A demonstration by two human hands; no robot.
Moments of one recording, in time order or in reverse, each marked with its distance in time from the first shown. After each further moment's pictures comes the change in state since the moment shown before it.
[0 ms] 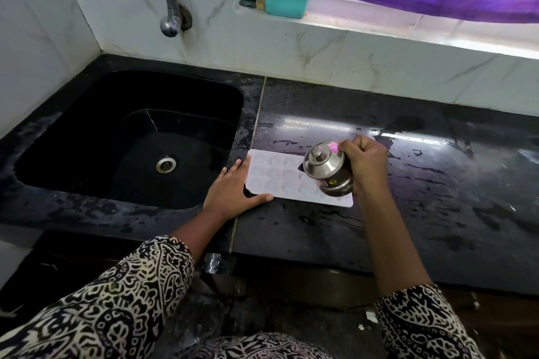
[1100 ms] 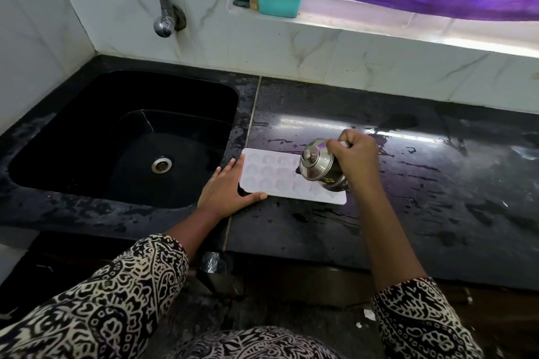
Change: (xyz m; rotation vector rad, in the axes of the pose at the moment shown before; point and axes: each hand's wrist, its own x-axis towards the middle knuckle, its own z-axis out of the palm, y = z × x) left_hand -0.002 0.002 -0.001 -0.001 0.013 0.002; right_hand -0.005 -0.012 -0.004 -0.322 -0.034 -0.224
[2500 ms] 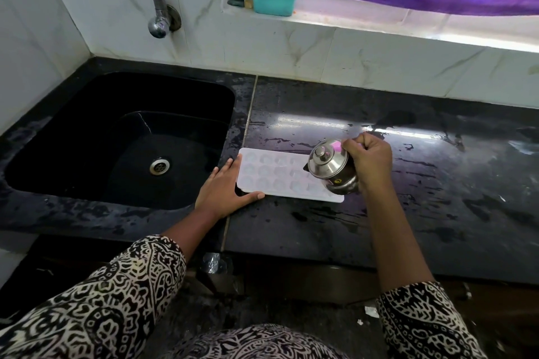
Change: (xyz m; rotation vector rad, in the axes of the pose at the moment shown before) left_hand 0.000 0.000 0.000 0.018 -0.001 -0.002; right_hand 0.005 0.022 -0.017 0.226 0.068 0.203
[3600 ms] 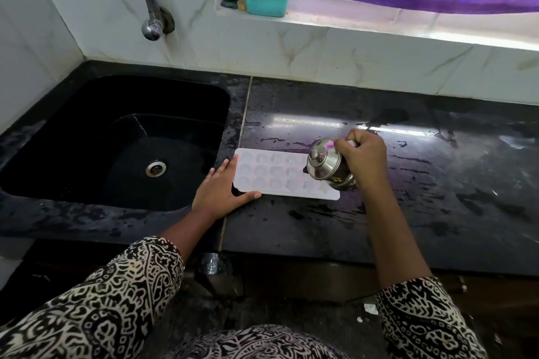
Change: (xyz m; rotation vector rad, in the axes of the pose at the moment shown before) left_hand -0.002 0.001 0.000 -0.033 0.011 0.009; right_hand -0.008 -0.012 -0.005 -0.248 -0.015 -0.181
